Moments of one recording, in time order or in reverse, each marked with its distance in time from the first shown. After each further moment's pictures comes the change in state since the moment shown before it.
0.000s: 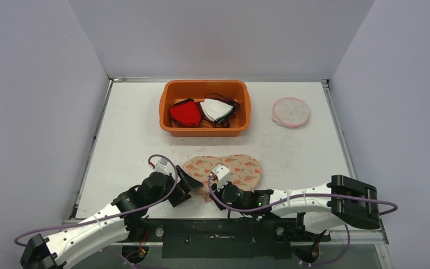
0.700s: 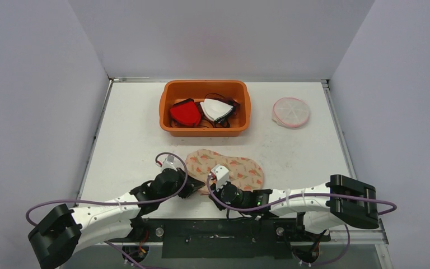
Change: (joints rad) left arm -0.032 0.399 -0.016 0.380 -0.078 -0.100; right arm 0.000 0.016 0.016 -0.001 -0.015 0.003
